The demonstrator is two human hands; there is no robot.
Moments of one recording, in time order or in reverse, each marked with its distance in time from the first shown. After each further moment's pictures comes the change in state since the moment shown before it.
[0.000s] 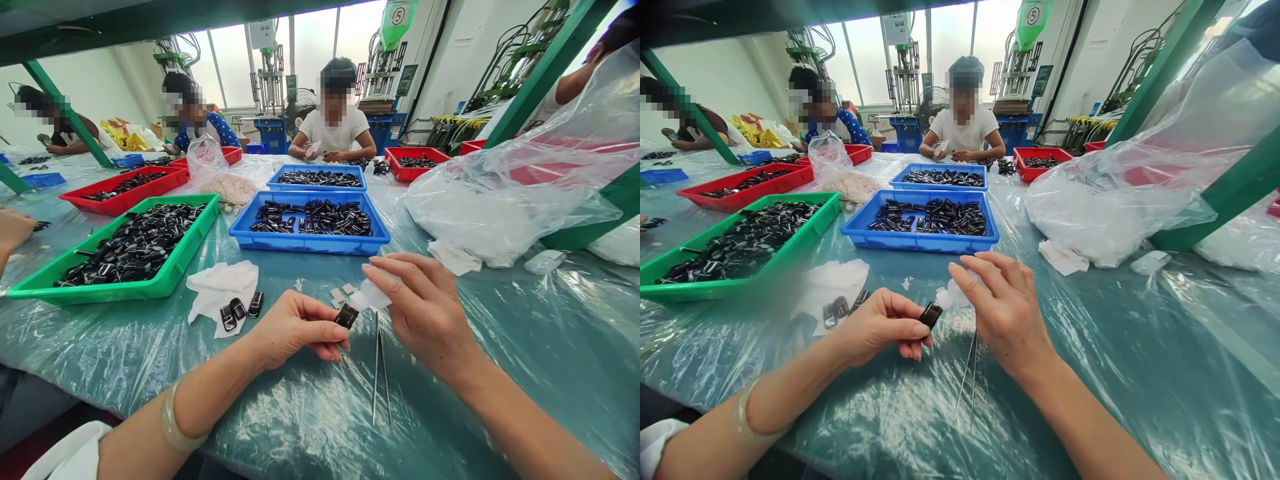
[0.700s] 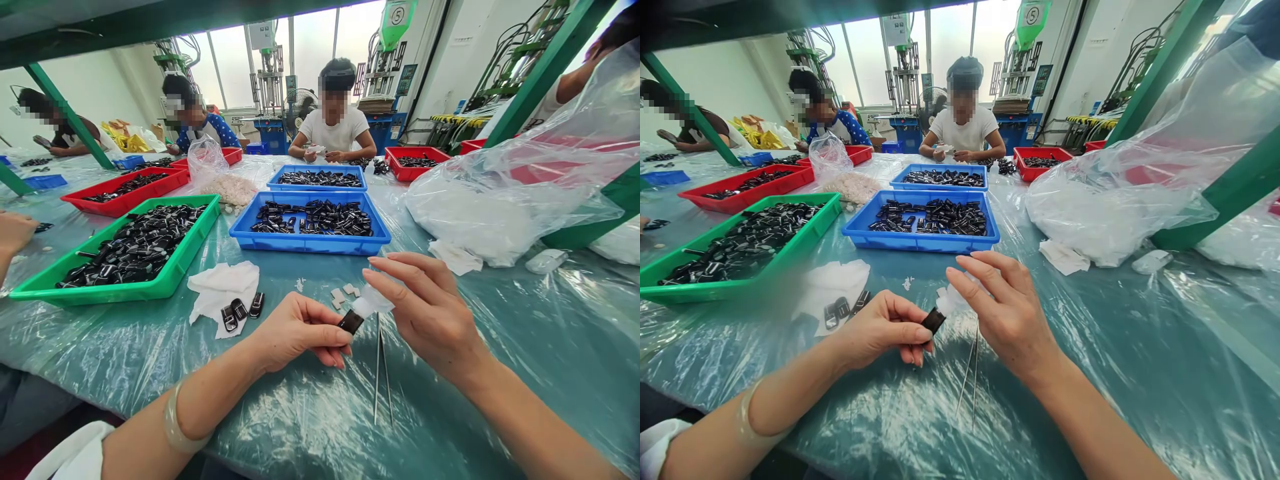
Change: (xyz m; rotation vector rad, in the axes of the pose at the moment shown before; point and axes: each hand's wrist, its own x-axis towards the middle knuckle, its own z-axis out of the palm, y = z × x) left_hand -0.001 0.001 0.003 -0.001 -0.024 -0.044; right_hand 0.003 0.001 -0.004 0.050 0.044 -0.062
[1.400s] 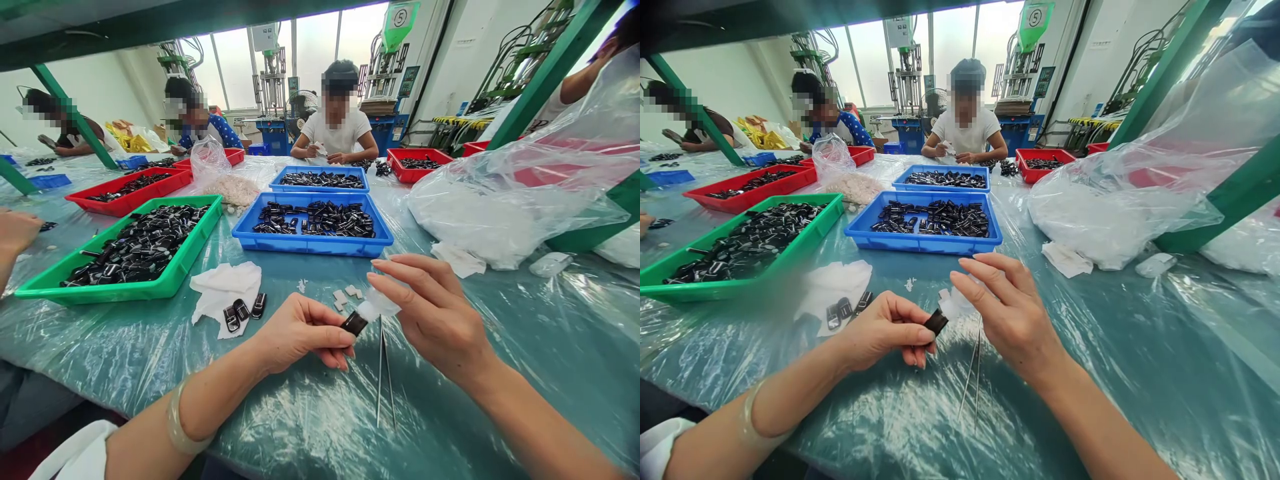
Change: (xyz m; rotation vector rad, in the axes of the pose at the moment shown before) left_hand -0.001 0.001 0.001 -0.018 0.000 0.009; right_hand 0.000 0.001 -0.002 0.083 0.011 -0.014
